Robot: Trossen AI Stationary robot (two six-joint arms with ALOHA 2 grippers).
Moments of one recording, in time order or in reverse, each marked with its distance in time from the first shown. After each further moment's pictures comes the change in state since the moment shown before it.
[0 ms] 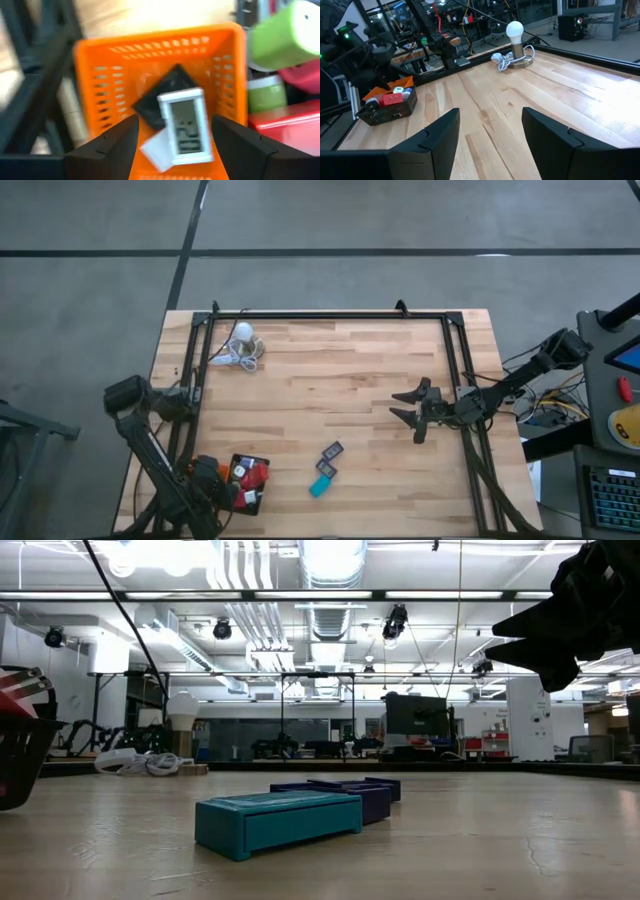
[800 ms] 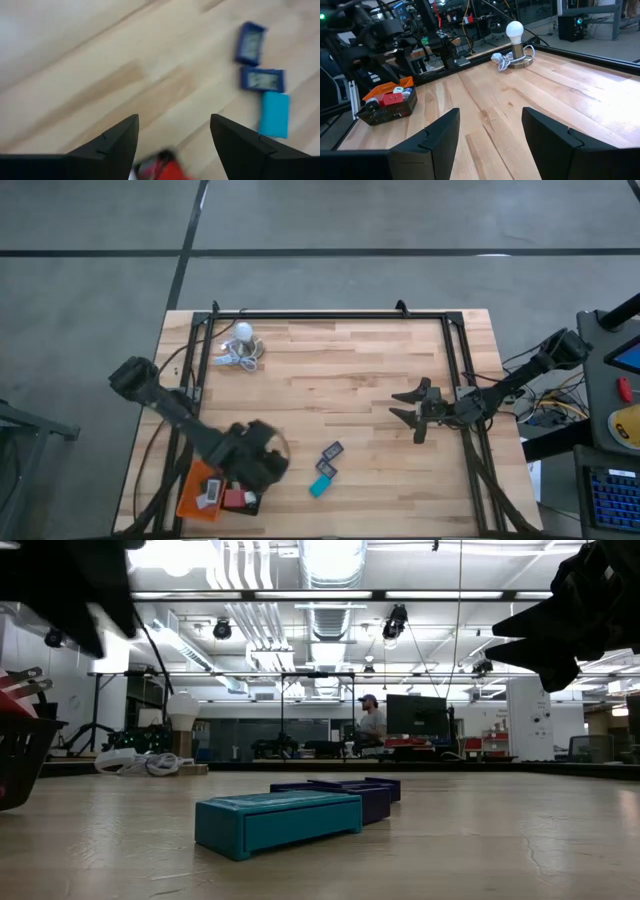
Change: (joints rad) left arm 0.395 -0.131 0.000 0.210 -0.492 0.727; right arm 0.000 0.000 0.000 0.000 0.000 0.000
